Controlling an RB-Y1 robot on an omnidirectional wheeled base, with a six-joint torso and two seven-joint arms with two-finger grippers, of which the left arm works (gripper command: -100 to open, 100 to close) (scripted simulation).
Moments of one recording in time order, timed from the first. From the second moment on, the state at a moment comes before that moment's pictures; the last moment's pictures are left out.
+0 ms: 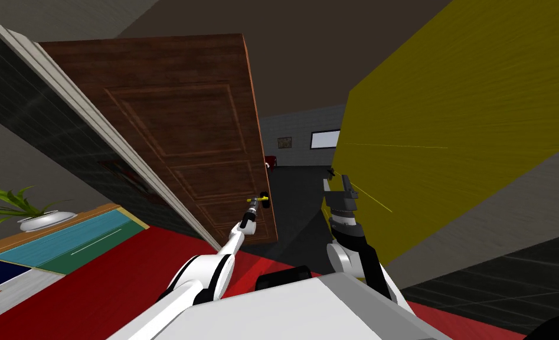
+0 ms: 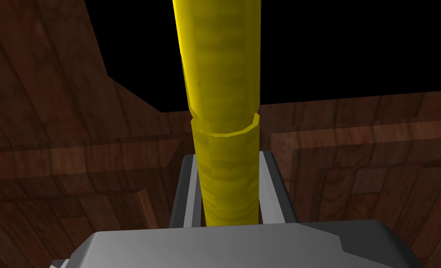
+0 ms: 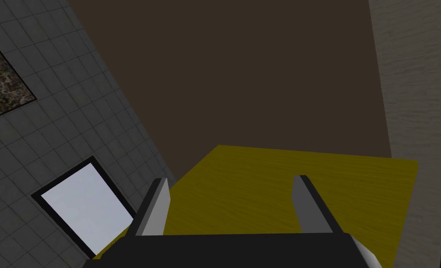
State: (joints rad) arm -0.61 0.08 0.08 -0.43 -0.01 -0.56 0.07
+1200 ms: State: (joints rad) arm -0.56 0.12 0.17 -0.50 0.03 -0.52 0.04
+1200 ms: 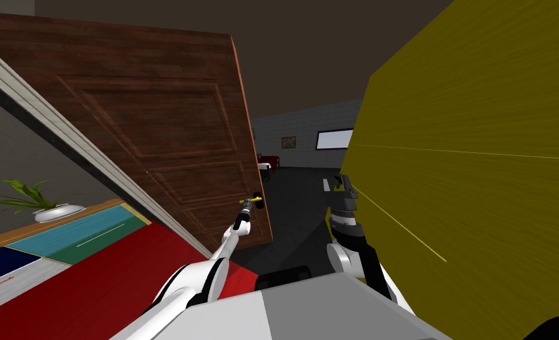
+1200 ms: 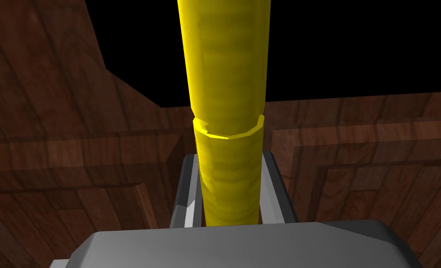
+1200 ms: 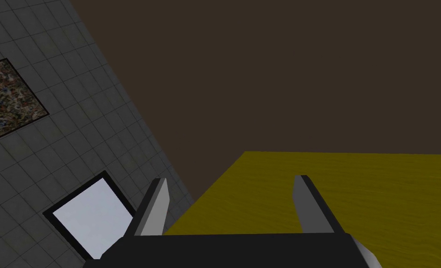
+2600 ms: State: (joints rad) arm -0.54 0.17 0.26 -0.49 0.07 -0.52 0.00
